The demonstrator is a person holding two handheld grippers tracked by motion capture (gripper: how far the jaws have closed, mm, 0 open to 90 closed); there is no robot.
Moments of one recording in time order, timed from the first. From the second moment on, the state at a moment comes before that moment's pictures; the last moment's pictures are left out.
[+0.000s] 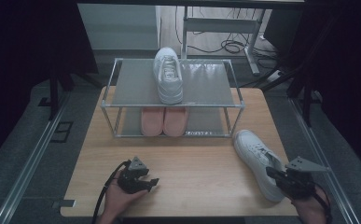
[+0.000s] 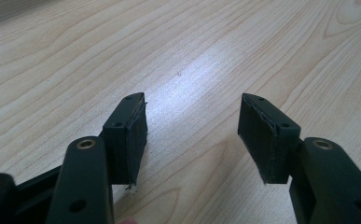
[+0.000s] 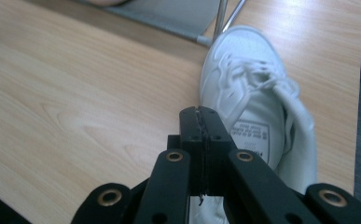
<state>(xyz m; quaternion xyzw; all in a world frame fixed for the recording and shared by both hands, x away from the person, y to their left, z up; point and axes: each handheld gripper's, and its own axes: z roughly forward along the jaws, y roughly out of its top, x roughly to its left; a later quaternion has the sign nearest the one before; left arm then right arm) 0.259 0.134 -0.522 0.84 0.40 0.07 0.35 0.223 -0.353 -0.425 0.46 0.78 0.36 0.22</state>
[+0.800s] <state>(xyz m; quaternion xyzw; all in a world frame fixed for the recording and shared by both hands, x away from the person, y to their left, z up) 0.260 0.130 -0.525 0.85 0.39 0.06 0.35 0.257 -0.398 -0.429 0.51 0.76 0.35 0.20</state>
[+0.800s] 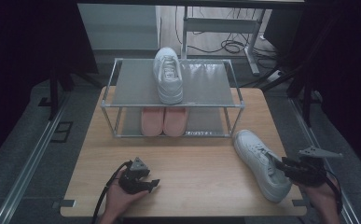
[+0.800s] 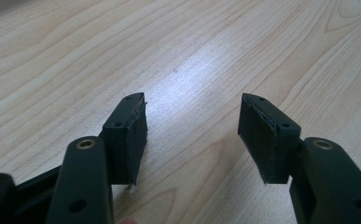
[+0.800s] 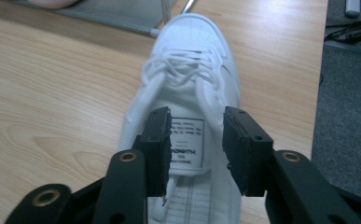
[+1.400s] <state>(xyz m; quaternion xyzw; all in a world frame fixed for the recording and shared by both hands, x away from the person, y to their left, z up) 0.260 0.132 -0.524 0.84 0.40 0.07 0.35 0.280 -0.402 -0.449 0.52 0.77 0.32 0.18</state>
